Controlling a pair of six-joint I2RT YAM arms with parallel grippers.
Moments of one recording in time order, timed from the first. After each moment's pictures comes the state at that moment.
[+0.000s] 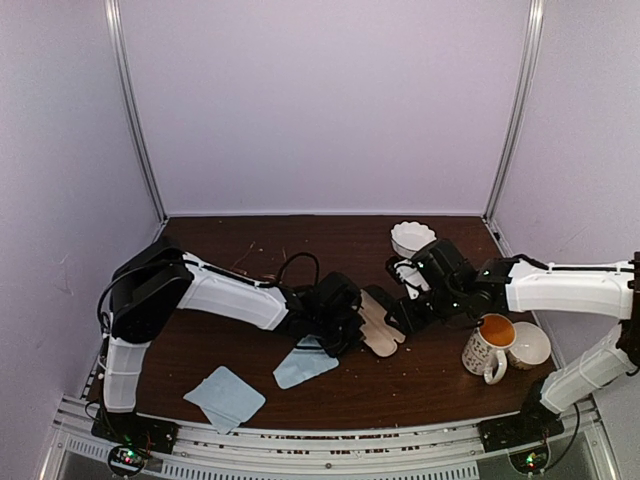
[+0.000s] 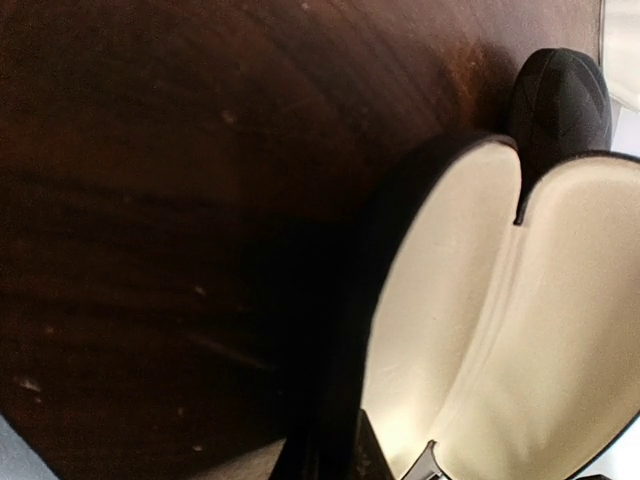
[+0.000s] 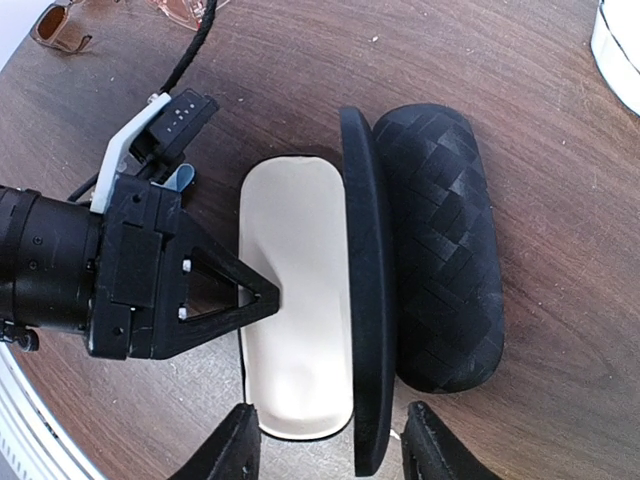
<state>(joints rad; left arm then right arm) -1.08 2.15 1.37 -0.06 0.02 -1.66 0.82 1.36 0.86 -0.40 0.04 0.29</state>
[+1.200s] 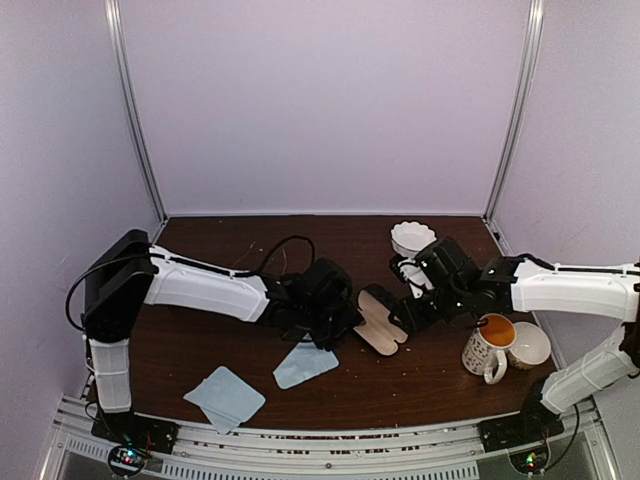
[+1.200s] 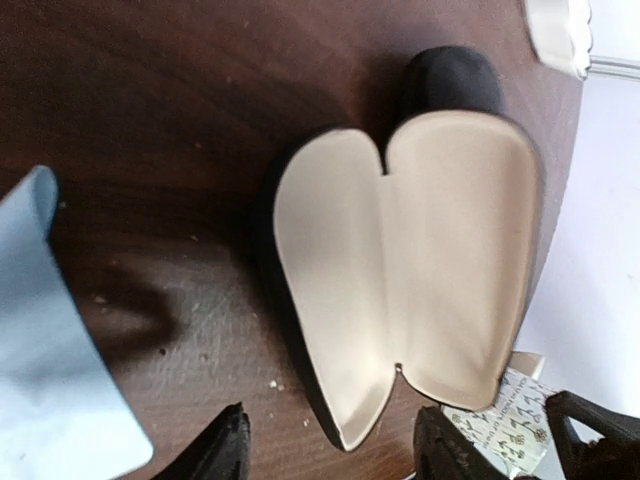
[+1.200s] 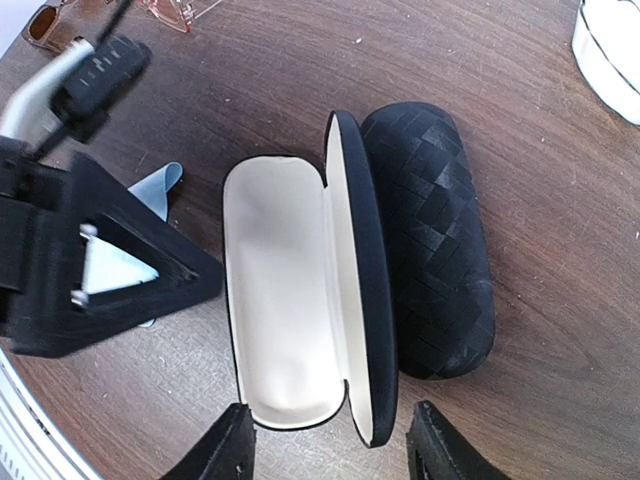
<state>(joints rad) -1.08 2.02 1.32 -0.12 0.01 -1.54 0.82 1.34 0.87 -0.43 0.07 0.28</state>
